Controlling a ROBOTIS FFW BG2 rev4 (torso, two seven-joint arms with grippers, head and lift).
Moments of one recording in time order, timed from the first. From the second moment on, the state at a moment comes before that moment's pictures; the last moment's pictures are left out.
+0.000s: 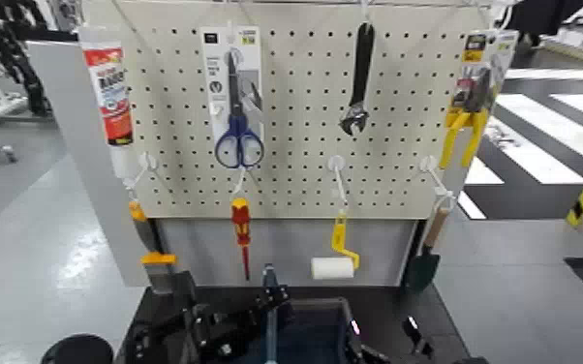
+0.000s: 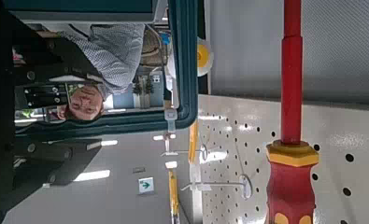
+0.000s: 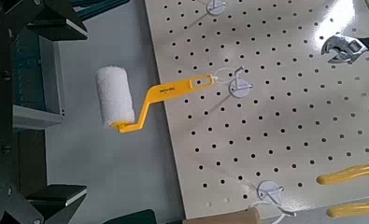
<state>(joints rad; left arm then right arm) -0.28 0.31 -0.26 -1.20 1.58 1.02 -0.56 0.32 -0.08 0.22 -1.66 -0.23 -0.28 0.04</state>
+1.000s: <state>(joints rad) -0.14 0.27 -0.04 -1.56 1.19 0.97 -0.48 0.33 -0.08 0.21 -1.67 -0.24 -0.28 0.04</state>
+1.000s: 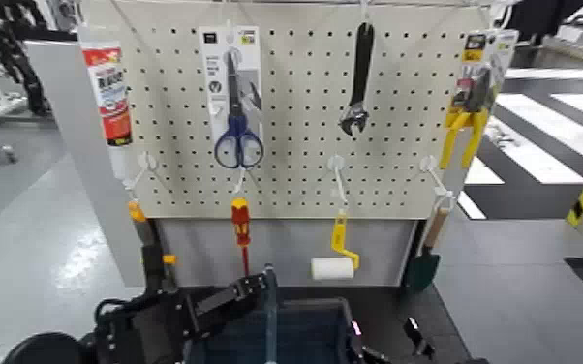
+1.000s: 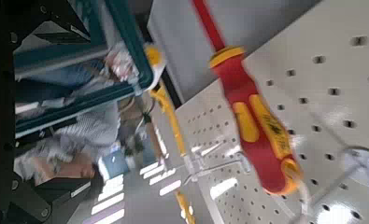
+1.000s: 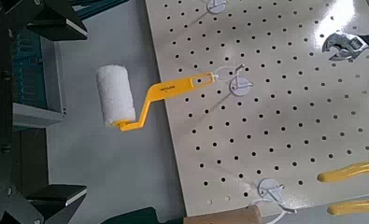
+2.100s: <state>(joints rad) 0.25 0.11 0.04 -1.90 0.41 0.27 -0.17 0.34 -0.08 0.21 -1.68 -0.24 -0.28 0.04</state>
